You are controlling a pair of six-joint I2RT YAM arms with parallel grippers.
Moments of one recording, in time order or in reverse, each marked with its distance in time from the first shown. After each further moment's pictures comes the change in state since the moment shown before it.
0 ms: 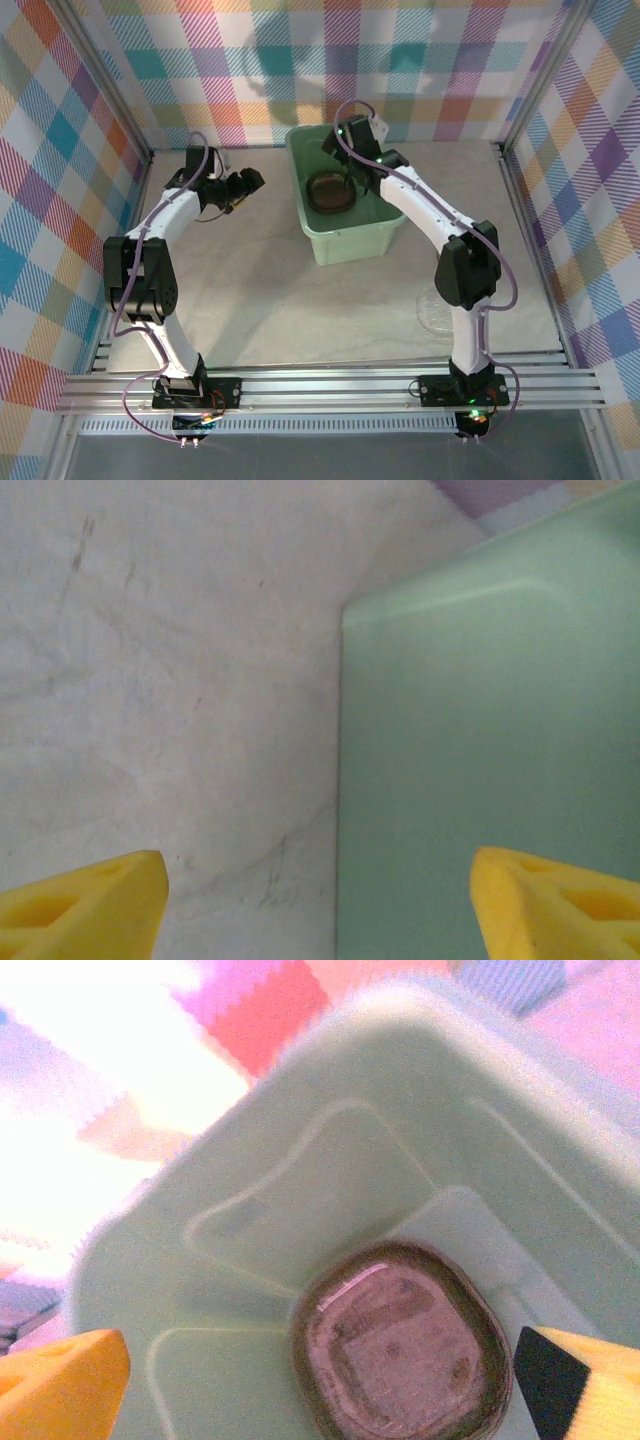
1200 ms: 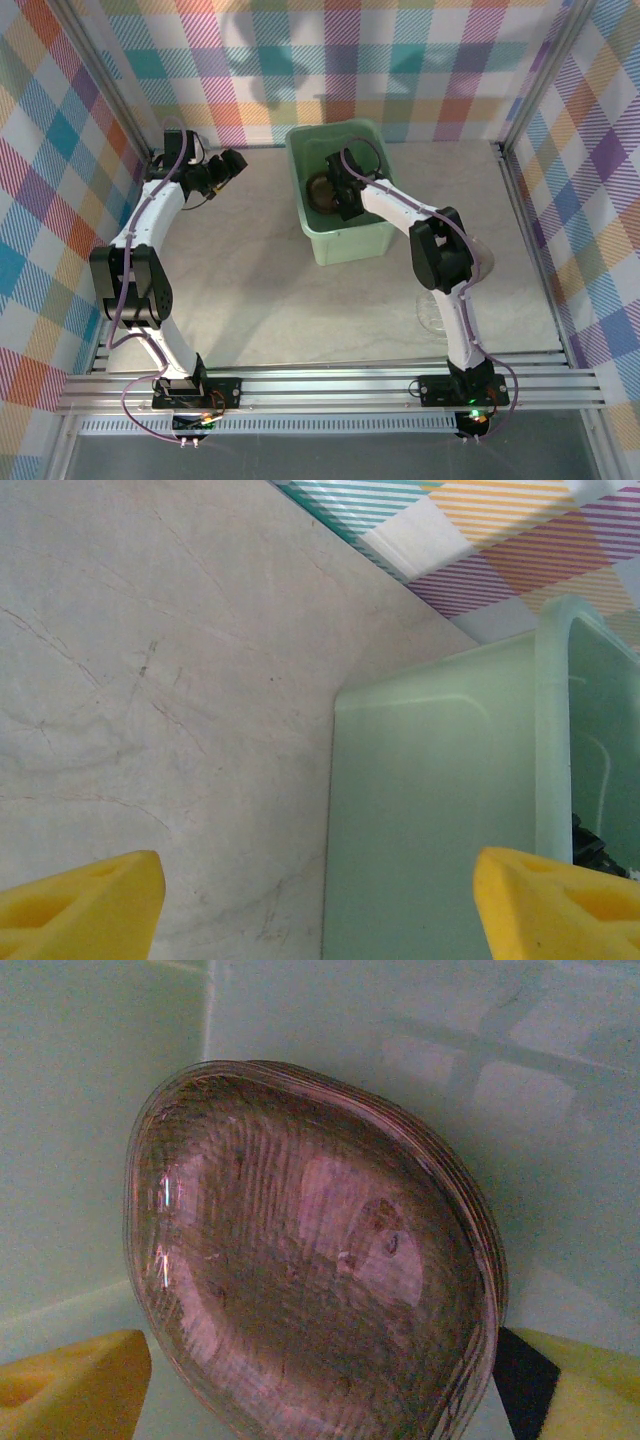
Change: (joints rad) left arm 0.071 -0.042 0.141 -0.094 -0.052 -0.016; right arm -0.014 0.245 -0.084 0.005 -0.150 0.767
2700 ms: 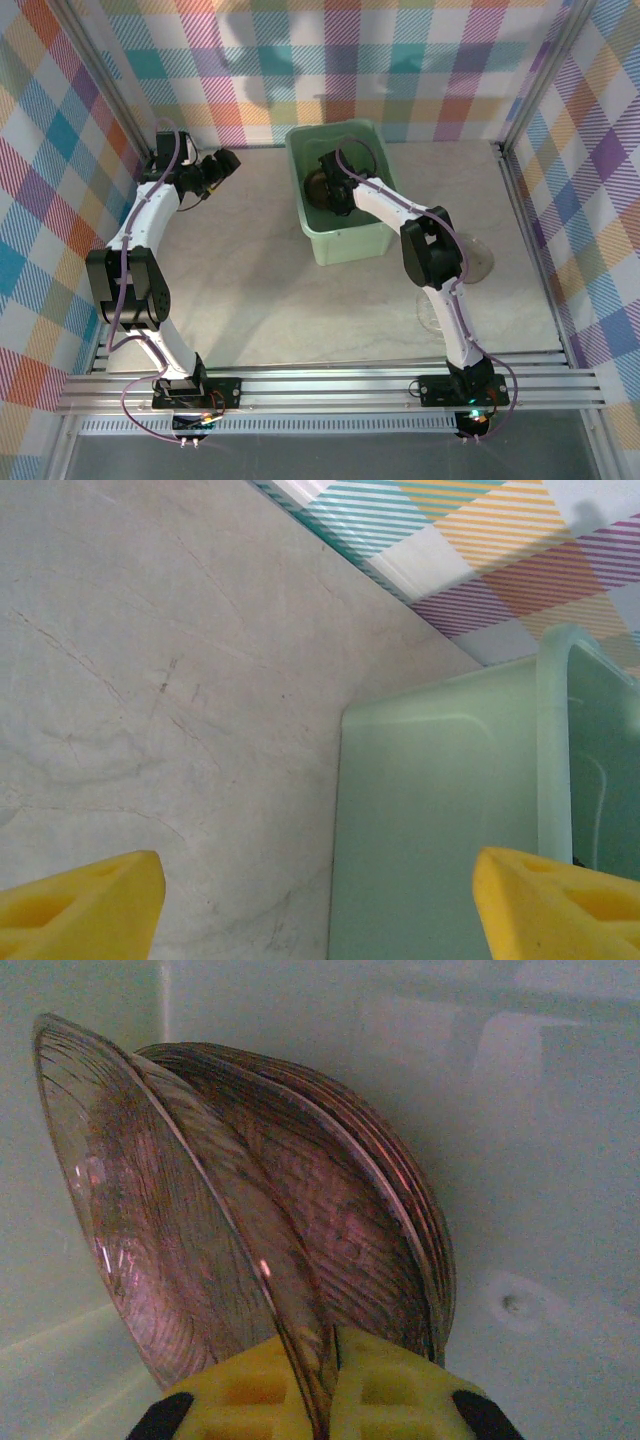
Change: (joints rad) left arm 0.044 -0.017 -0.017 0.014 0.006 0.000; right arm 0.012 0.100 0.129 -0.078 0.011 0.100
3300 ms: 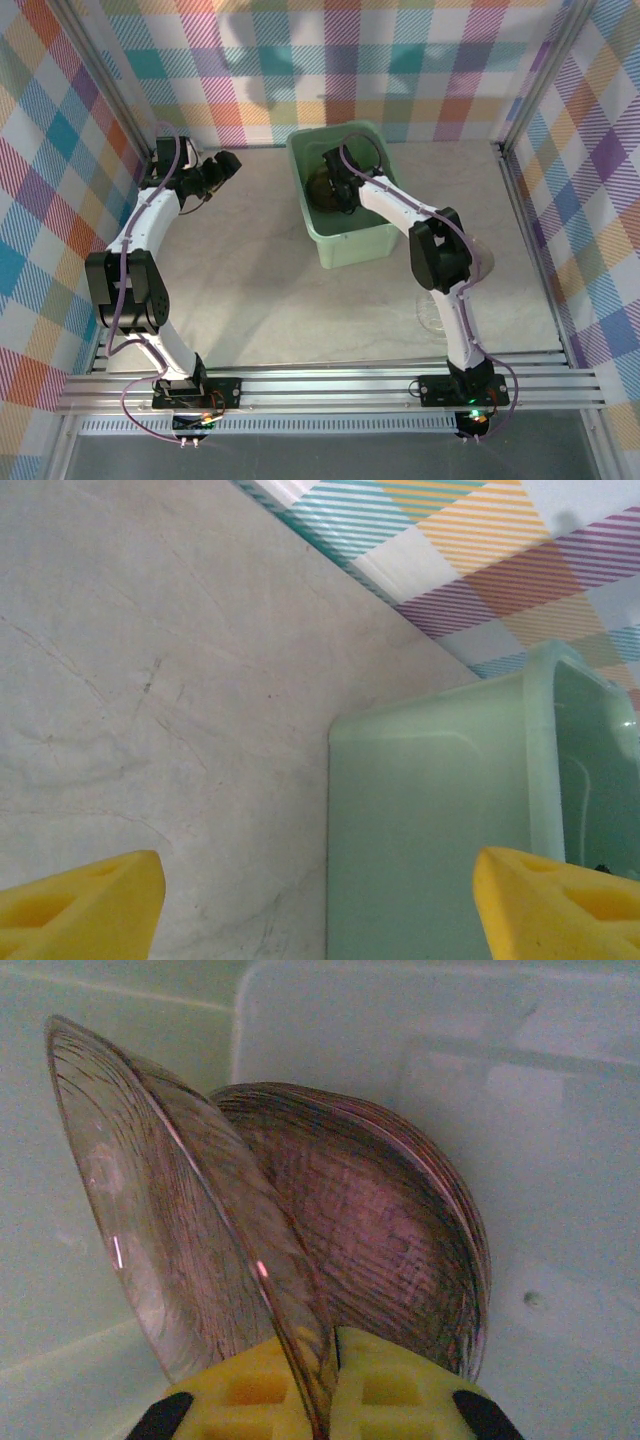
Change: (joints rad) left arm 0.000 -0.026 -0.071 0.082 0.021 -0.019; right arm 0.001 -0.082 -0.057 0.000 0.042 -0.050
